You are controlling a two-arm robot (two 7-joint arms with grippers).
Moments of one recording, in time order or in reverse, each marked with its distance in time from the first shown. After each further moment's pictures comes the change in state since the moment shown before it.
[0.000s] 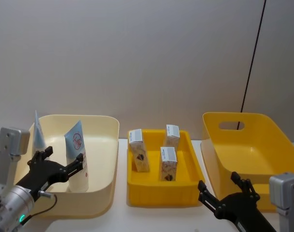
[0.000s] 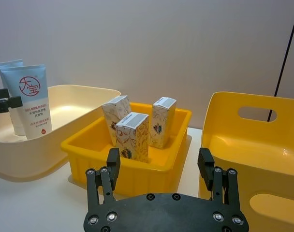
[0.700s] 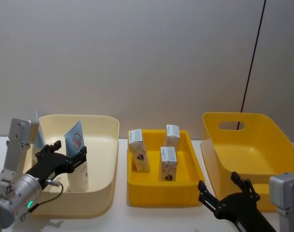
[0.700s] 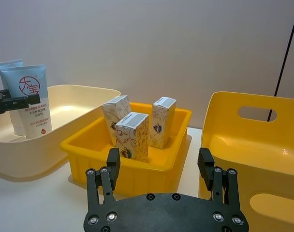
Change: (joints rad) left arm -0.129 -0.053 0.017 0.180 0.013 -0.010 -0.053; right arm 0.000 0.000 0.000 0.000 0.000 0.000 0.000
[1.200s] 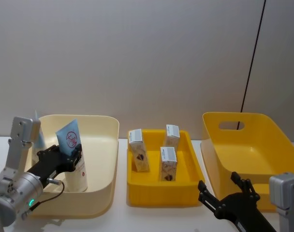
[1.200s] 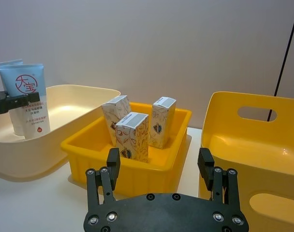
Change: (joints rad) left arm -0.020 -0.010 0.002 0.030 0.005 -0.005 -0.009; right arm 0.000 0.000 0.000 0.000 0.000 0.000 0.000
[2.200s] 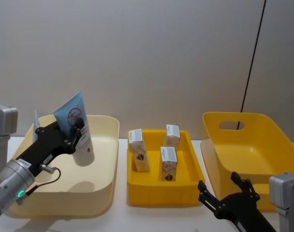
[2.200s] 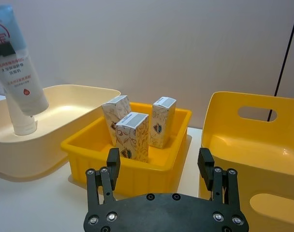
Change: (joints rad) left arm 0.038 0.033 -0.052 -0.092 -0.078 -0.214 -0.215; right arm 0.000 0.000 0.000 0.000 0.000 0.000 0.000
